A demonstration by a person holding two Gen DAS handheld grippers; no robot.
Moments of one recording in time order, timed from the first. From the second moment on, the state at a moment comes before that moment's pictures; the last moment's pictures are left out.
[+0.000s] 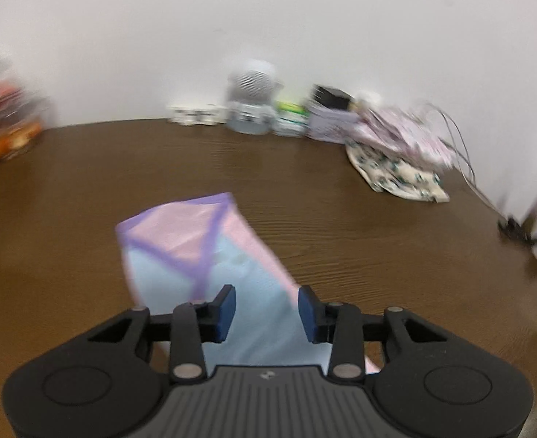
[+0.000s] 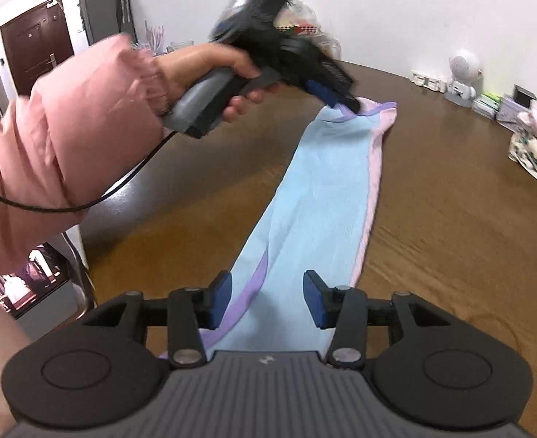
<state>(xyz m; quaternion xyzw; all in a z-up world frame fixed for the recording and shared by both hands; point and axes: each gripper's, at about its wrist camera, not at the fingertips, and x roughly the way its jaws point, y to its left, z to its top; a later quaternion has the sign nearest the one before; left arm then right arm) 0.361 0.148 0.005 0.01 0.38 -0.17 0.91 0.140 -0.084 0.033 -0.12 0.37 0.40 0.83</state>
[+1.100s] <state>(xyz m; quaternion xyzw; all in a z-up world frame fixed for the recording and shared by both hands) 0.321 0.156 0.016 0.06 0.33 -0.13 0.94 0.109 -0.118 0.018 -0.06 0.35 0.38 0.85</state>
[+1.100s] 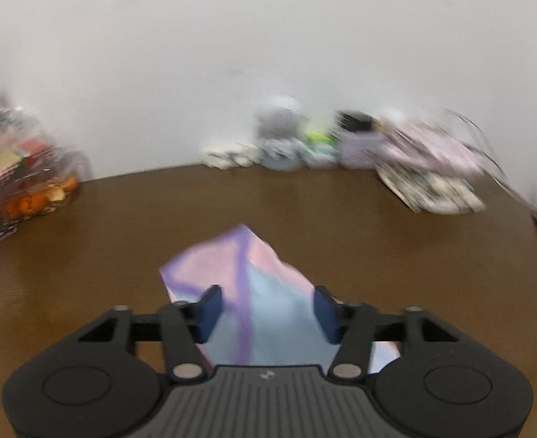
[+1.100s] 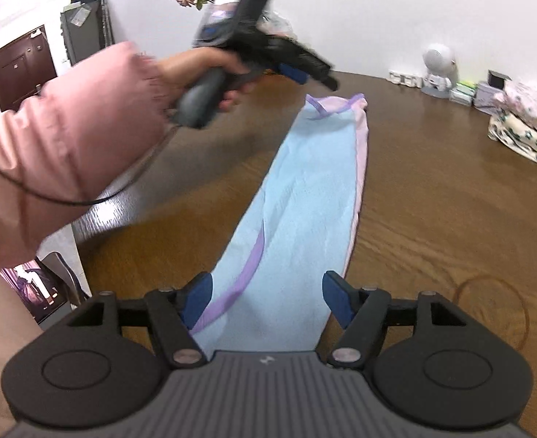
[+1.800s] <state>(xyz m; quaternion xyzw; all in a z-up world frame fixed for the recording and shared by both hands) 0.228 0.139 0.010 0.06 0.31 -0.14 0.94 0.079 -0.125 0.016 -0.07 0.35 0.36 0.86</state>
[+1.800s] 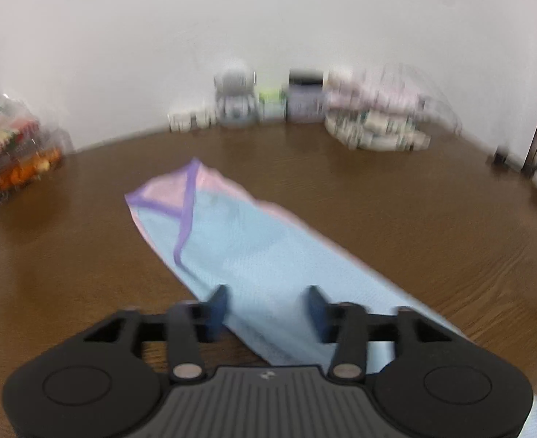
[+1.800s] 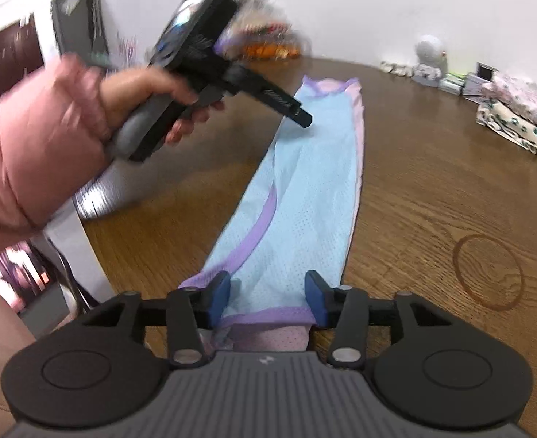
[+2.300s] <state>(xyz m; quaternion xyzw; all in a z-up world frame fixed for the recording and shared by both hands) 0.009 0.094 0.012 0.06 0.23 -0.17 0.96 0.041 -0.175 0.014 0.03 0.33 0.32 0.89</state>
